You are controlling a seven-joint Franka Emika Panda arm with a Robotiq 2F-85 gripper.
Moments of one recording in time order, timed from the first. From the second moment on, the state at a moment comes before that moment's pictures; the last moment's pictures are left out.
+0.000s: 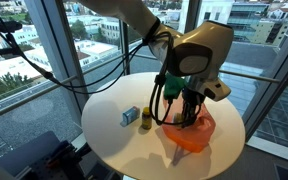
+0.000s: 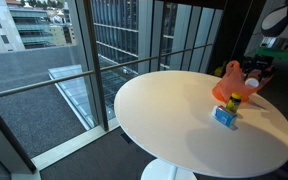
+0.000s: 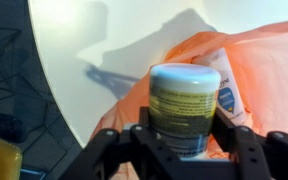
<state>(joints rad) -0.22 0.36 -0.27 -1.94 0.20 2.23 0.46</state>
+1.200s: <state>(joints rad) -0.22 0.24 -0.27 -2.05 0.19 2.18 0.38</state>
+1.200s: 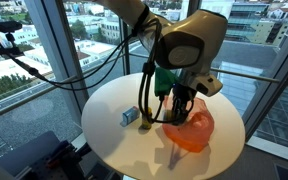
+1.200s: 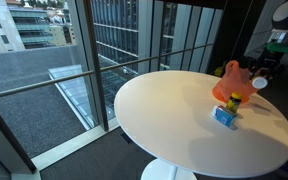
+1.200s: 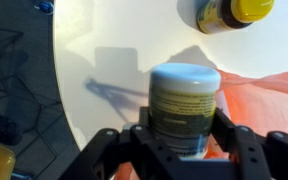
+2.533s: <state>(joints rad) -0.11 -0.04 -0.12 -2.40 0.15 2.36 0.05</state>
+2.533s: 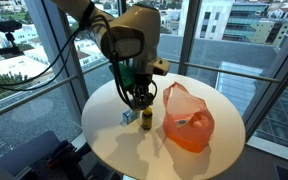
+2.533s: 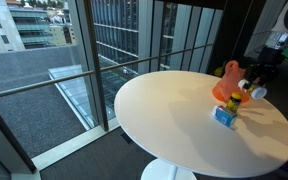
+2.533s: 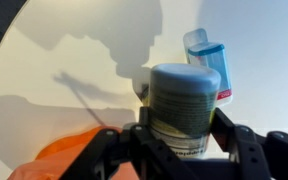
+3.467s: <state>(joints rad) -0.08 -0.04 -0.09 -2.43 0.19 2.36 -0.03</state>
